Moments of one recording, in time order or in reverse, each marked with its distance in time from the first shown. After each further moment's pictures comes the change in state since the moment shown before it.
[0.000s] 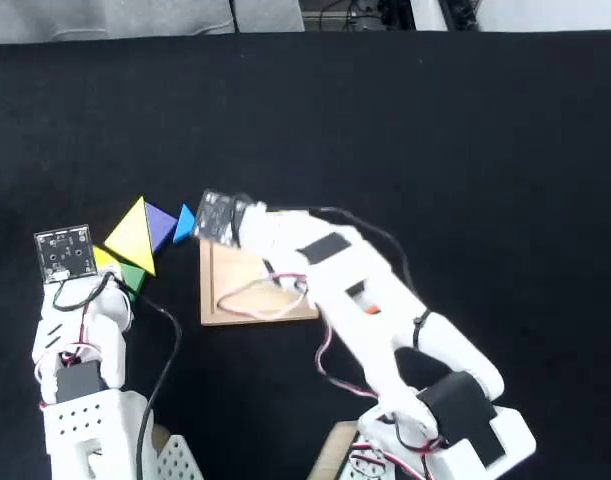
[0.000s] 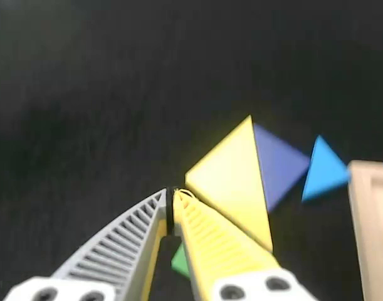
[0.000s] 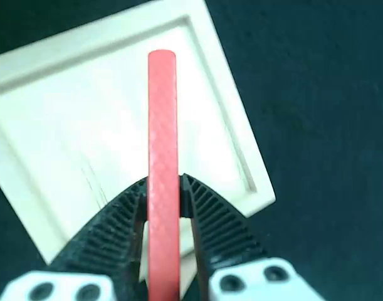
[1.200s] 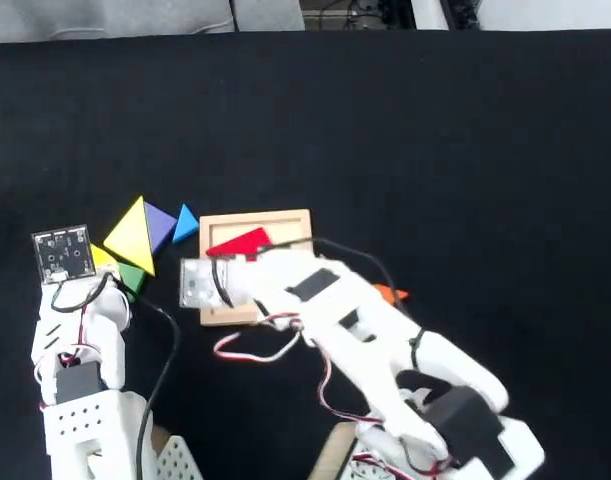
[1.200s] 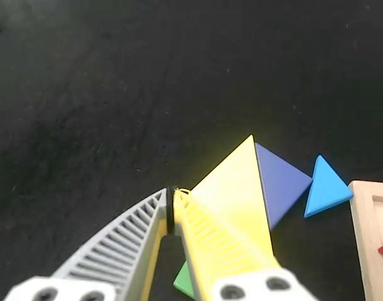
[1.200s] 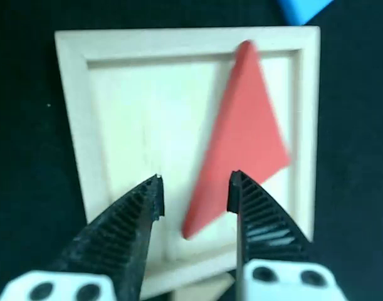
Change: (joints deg) left arm -0.2 0.0 1.1 -4.7 0.0; right arm -6.2 -3.8 9.7 -4.0 10.6
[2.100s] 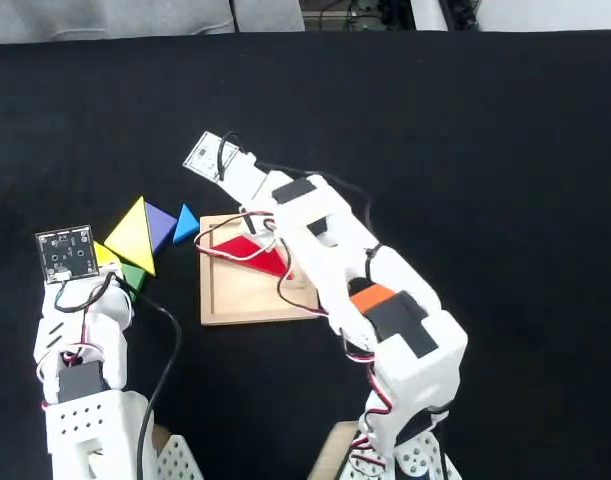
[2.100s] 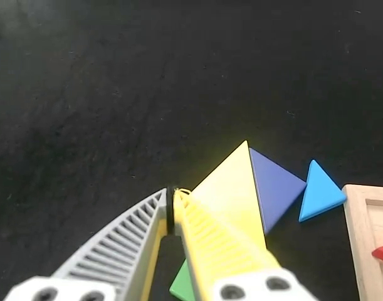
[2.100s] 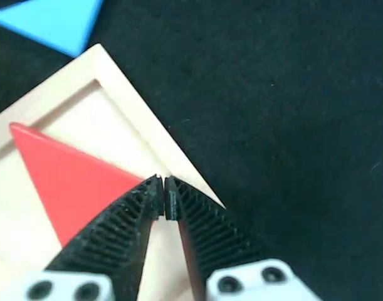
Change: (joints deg) left arm 0.9 0.0 0.2 -1.1 0.0; right arm 8.4 33.1 -41.4 12.6 -24.4
